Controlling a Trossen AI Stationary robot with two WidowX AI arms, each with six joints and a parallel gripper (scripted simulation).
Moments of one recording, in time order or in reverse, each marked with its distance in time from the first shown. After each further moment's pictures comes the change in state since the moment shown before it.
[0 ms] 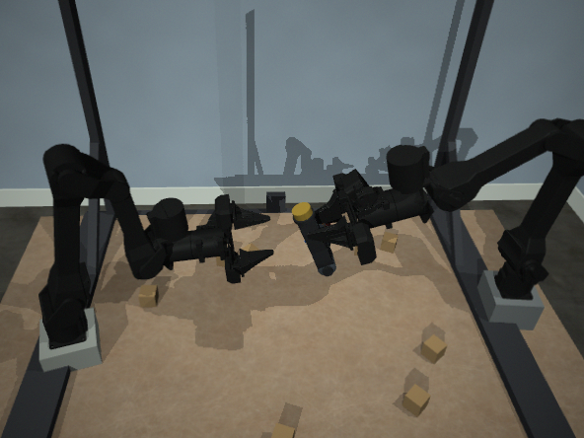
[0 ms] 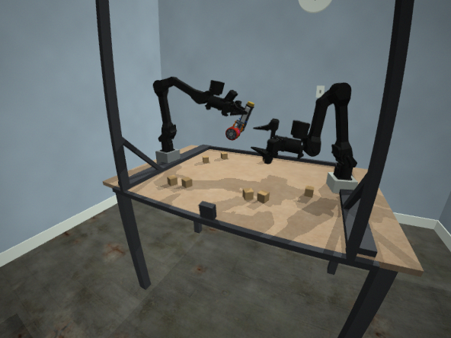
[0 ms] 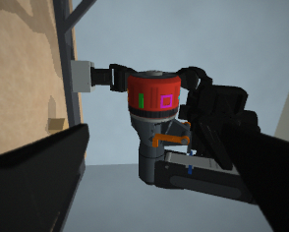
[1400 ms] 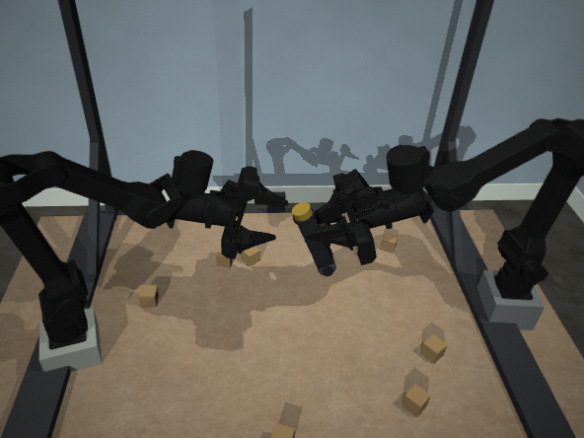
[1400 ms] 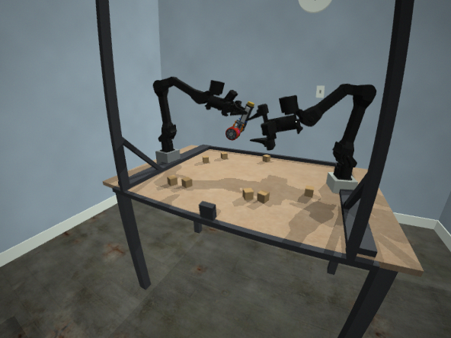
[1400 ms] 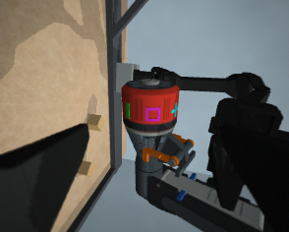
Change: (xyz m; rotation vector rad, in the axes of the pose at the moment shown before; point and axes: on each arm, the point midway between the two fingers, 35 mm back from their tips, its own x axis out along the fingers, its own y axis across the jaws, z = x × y) left arm 0.000 0.000 0.000 0.000 0.000 0.000; right arm 0.024 -0.042 0.005 0.009 -0.006 0.353
